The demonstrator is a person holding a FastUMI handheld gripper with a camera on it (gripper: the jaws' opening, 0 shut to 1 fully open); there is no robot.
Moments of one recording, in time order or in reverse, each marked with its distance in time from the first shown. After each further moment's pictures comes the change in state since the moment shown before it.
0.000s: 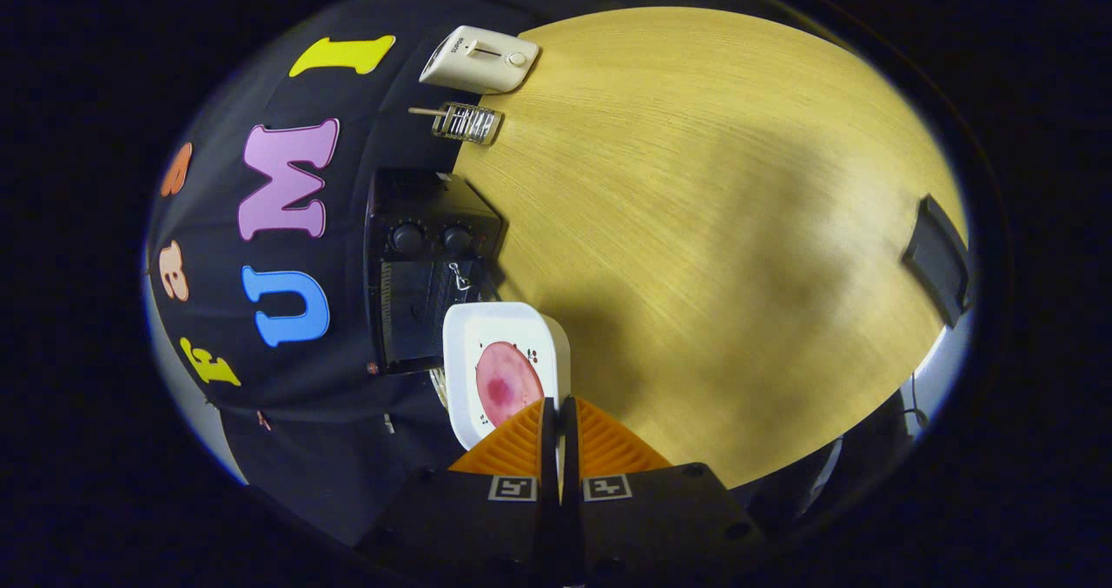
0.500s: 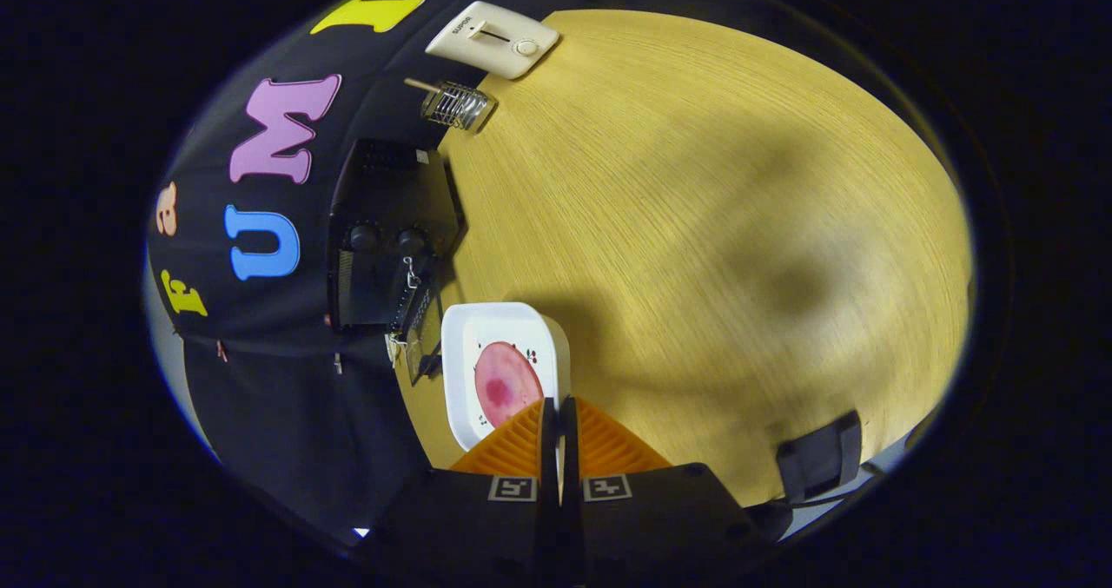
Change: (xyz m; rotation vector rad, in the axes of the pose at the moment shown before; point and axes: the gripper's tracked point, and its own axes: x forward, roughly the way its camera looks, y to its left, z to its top) arm -0.026 -0.069 0.092 -0.255 0.175 -0.074
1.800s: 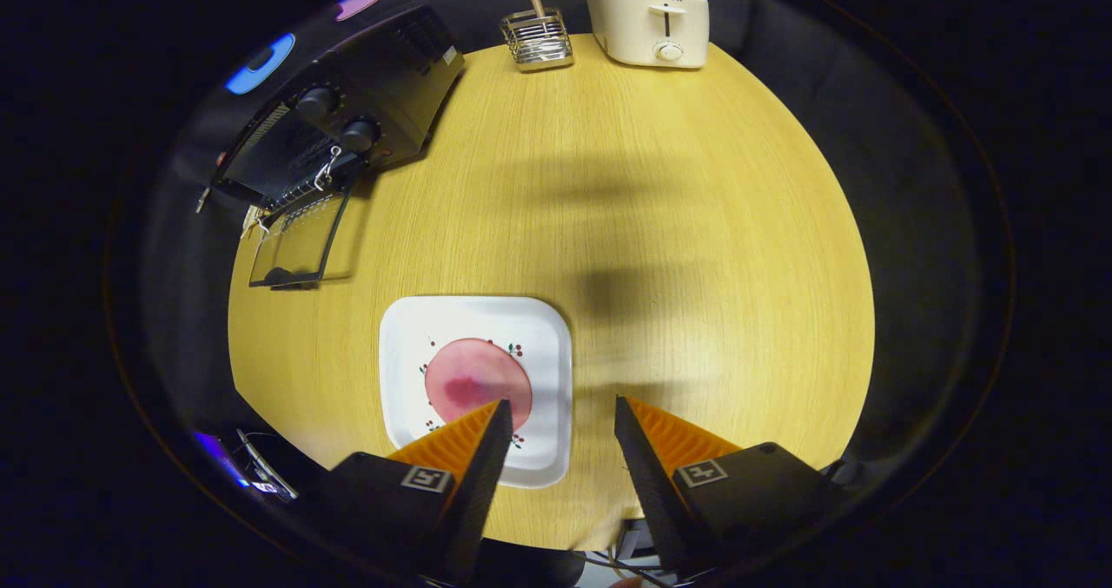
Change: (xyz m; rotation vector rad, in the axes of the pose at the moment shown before) arm 0.035 -0.032 0.063 -0.652 0.116 -0.503
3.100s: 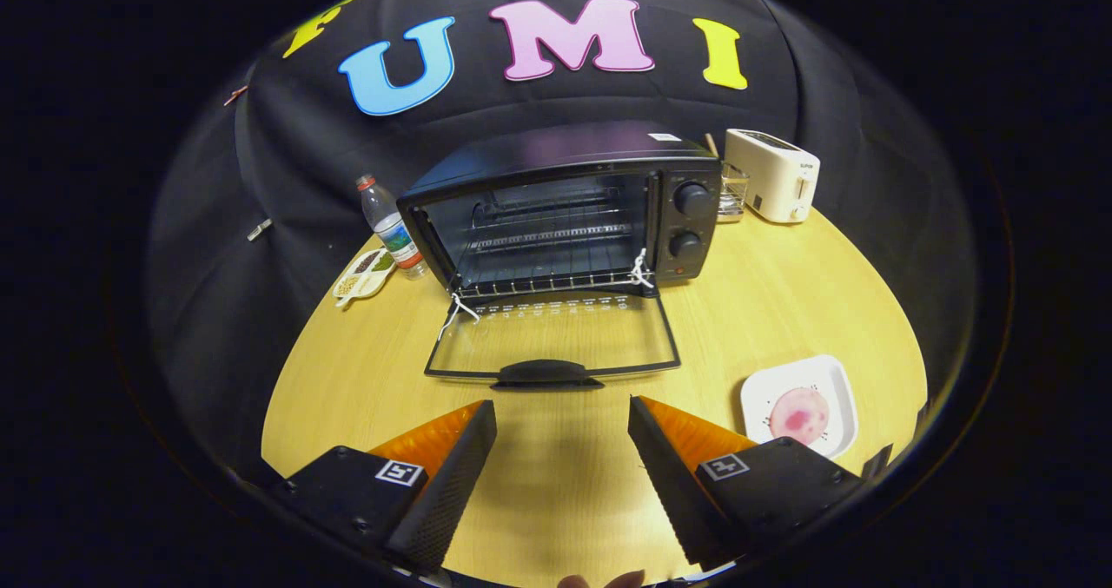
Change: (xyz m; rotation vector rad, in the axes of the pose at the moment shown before) arm -0.069 0.316 0.017 -0.029 -0.595 0.034
